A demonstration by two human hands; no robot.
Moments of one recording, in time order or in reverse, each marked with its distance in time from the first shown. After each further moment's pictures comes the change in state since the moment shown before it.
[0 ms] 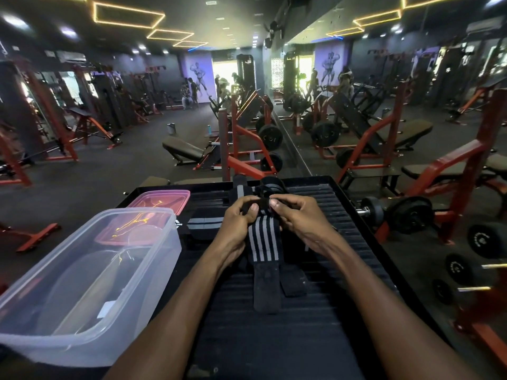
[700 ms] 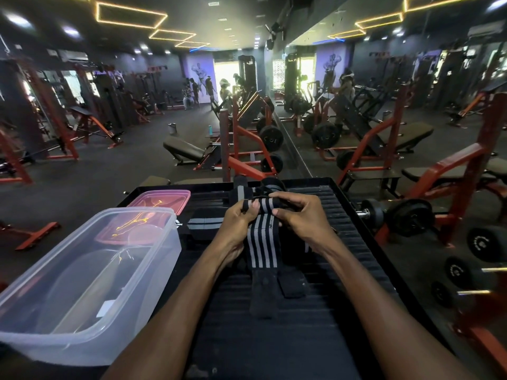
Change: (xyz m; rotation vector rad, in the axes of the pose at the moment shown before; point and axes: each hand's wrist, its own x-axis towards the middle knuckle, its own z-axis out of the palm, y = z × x) left_hand -0.004 0.002 0.001 -0.013 -0.041 0.000; right_hand 0.001 -0.001 -0.004 -0.179 0.067 -0.184
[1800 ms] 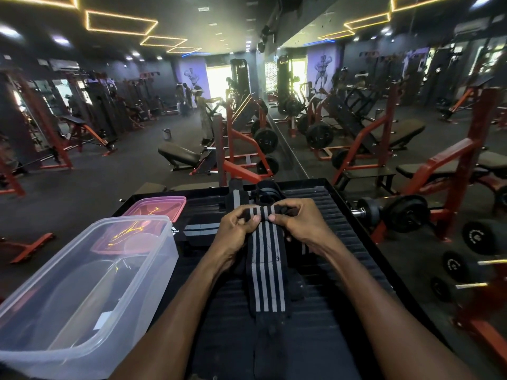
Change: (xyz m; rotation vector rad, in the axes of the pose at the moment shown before) left_hand 0.000 -0.006 -0.007 0.121 -0.068 0.029; right_hand -0.001 -0.003 -0.005 -0.099 -0.019 0.169
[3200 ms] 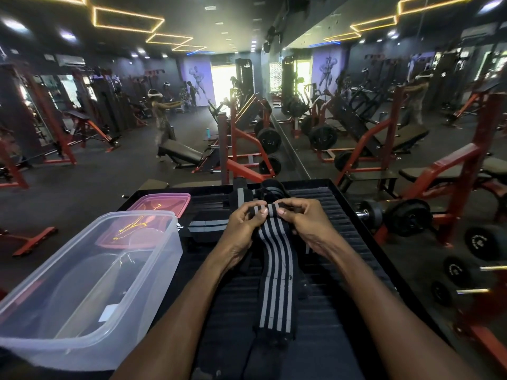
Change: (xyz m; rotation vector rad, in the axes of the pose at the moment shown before) left_hand 0.003 -0.005 0.003 -0.049 0.010 0.046; right_hand 0.001 0.002 0.005 0.133 0.010 0.031
